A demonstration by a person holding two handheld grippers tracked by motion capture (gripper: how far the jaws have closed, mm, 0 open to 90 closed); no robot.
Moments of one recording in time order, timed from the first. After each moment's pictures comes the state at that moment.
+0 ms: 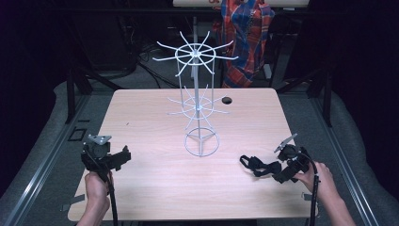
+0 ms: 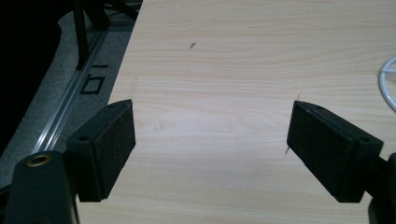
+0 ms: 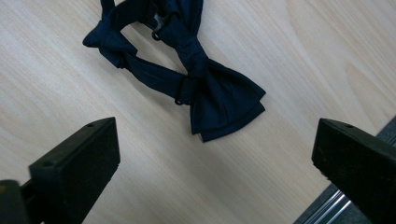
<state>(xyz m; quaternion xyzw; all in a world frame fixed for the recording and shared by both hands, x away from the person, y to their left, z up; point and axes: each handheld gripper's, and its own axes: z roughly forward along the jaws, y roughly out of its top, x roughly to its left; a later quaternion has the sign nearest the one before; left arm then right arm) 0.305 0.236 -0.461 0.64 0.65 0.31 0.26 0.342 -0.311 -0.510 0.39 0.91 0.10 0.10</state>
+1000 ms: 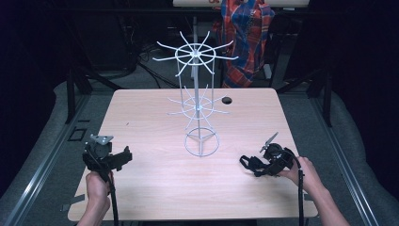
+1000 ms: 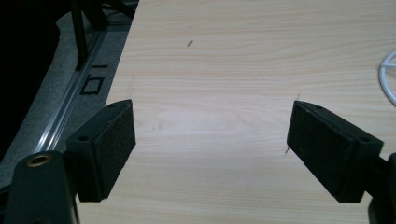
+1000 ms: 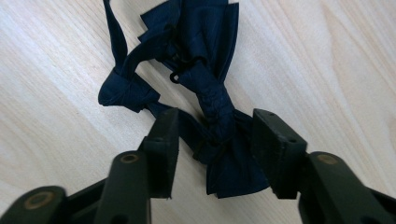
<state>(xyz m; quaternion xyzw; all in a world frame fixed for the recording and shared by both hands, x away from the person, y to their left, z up) 0.307 0.233 -0.464 0.65 0.65 0.32 0.25 0.365 -0.279 -0.531 0.35 0.93 0.07 0.08</state>
